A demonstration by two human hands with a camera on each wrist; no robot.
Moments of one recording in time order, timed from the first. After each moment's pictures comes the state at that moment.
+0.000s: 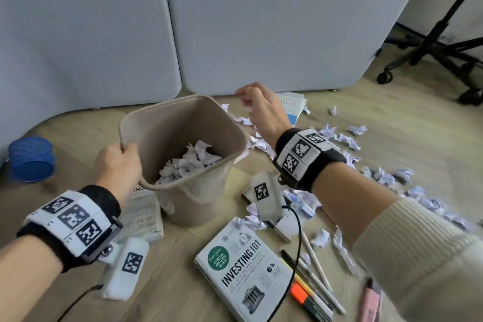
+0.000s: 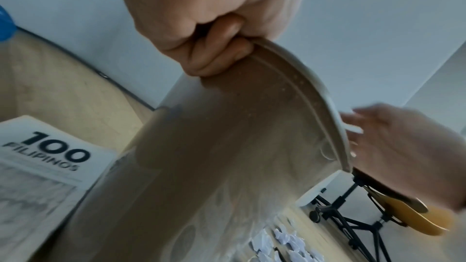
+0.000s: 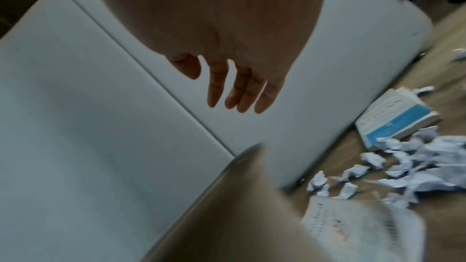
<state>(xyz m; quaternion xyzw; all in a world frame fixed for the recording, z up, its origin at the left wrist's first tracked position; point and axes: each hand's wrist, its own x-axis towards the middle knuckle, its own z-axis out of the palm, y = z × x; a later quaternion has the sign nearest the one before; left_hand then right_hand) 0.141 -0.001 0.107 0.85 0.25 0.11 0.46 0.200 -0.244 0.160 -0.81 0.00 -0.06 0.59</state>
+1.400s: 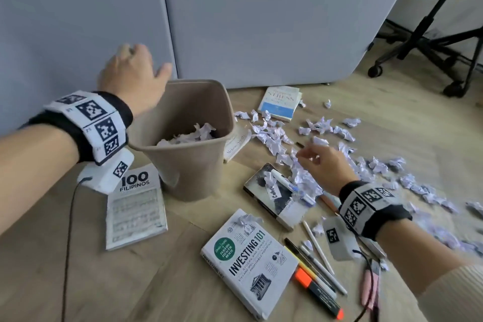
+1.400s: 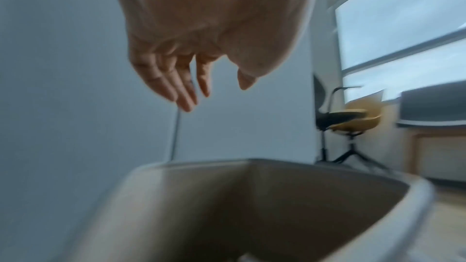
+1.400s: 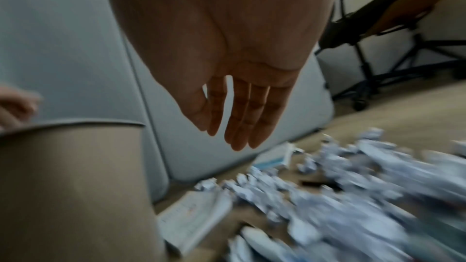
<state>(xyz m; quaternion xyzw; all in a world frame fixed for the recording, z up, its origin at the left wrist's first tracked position) 0.219 -0.004 0.191 0.97 0.01 0.20 0.15 0.120 -0.352 0.087 -0.95 0.05 -0.03 0.29</state>
